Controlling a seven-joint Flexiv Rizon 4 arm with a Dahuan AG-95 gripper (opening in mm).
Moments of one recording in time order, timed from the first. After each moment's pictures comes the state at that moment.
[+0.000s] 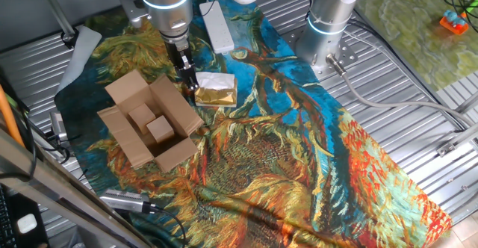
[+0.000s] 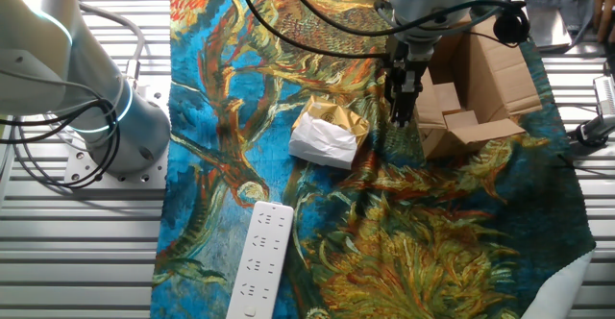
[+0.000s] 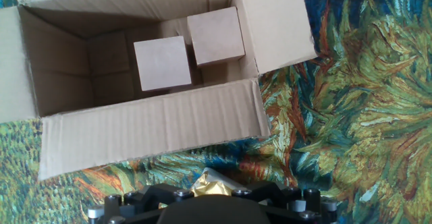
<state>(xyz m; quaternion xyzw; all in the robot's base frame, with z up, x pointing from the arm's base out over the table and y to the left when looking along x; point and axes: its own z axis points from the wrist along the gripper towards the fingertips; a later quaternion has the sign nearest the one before) 0.500 0.000 0.170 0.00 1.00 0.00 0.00</state>
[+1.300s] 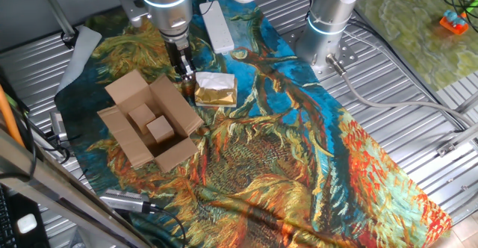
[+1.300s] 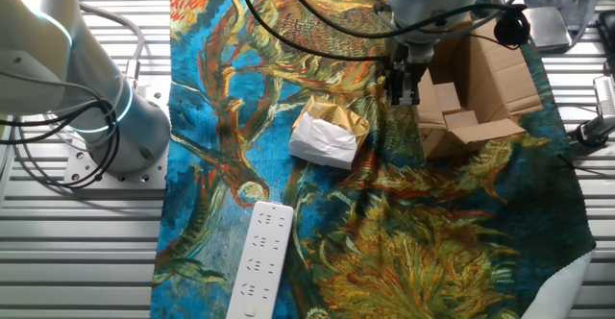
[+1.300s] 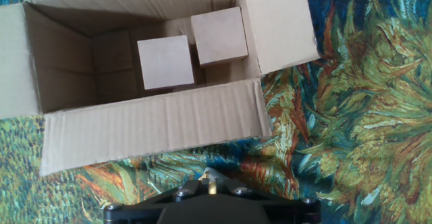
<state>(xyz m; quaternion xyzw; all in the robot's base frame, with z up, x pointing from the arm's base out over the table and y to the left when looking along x) 0.500 0.000 0.170 -0.01 1.00 0.01 0.00</state>
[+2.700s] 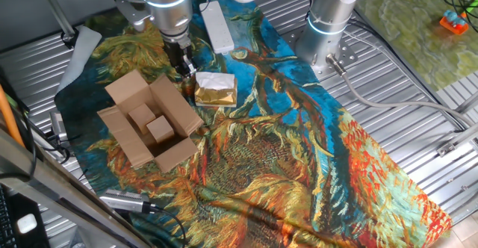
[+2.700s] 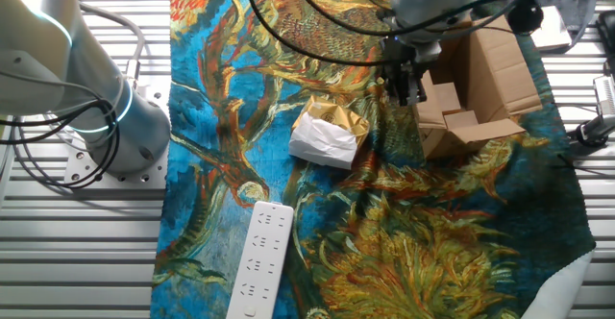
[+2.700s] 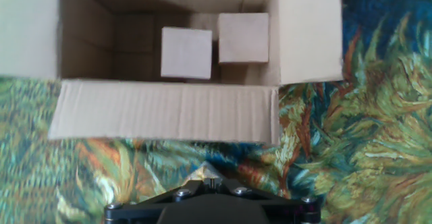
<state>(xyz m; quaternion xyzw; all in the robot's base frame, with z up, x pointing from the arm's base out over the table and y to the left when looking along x) 0.498 -0.004 0.182 -0.13 0.99 0.01 -0.01</state>
